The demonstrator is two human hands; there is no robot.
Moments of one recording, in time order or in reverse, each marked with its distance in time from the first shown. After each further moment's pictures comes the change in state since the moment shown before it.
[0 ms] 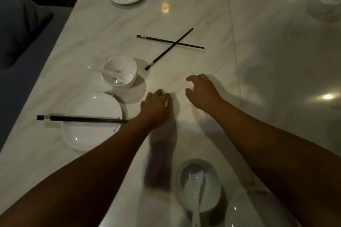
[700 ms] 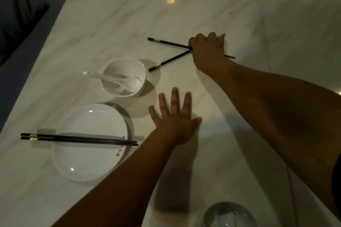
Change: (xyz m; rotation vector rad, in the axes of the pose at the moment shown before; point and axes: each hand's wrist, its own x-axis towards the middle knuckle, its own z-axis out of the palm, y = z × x) left_hand 0.036 0.000 0.021 0.106 -0.220 -0.049; right_hand 0.169 -0.023 0.010 -0.704 0.239 -0.219
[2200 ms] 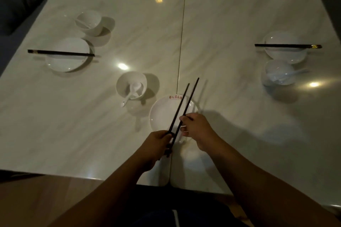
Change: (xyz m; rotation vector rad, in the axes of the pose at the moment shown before) left_hand -0.340 0.203 0.214 -1.254 -0.097 -0.280; right_hand -0.560 0.094 -0.080 1.549 -0.540 0.778
